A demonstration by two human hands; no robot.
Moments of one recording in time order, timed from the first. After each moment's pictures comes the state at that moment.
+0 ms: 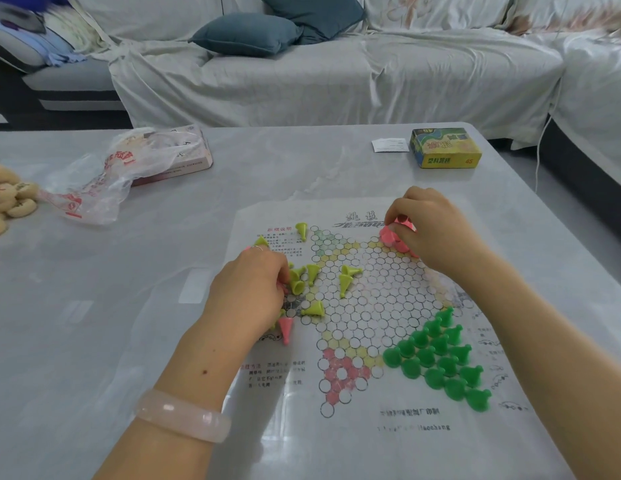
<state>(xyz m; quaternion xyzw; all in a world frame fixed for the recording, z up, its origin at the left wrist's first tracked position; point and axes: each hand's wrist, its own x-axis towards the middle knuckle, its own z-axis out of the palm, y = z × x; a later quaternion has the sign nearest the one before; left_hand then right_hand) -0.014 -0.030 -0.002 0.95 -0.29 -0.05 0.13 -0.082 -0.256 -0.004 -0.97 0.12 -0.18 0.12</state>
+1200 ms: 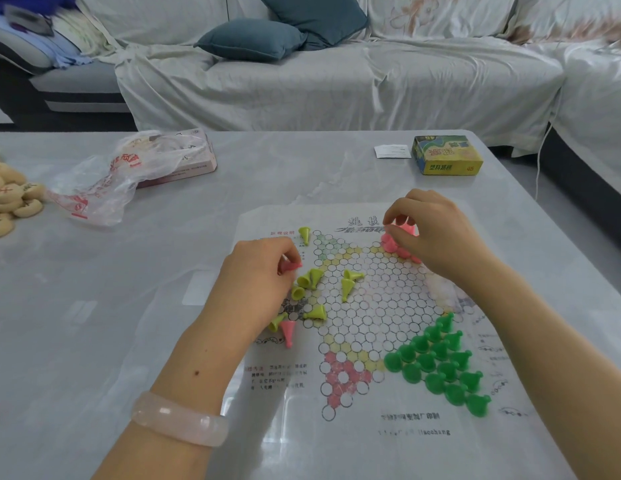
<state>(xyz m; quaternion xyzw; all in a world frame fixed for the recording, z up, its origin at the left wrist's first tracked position) -0.022 -0.031 0.018 0.92 -0.27 -0.05 0.29 -0.086 -0.250 0.006 -0.97 0.09 -0.19 0.14</state>
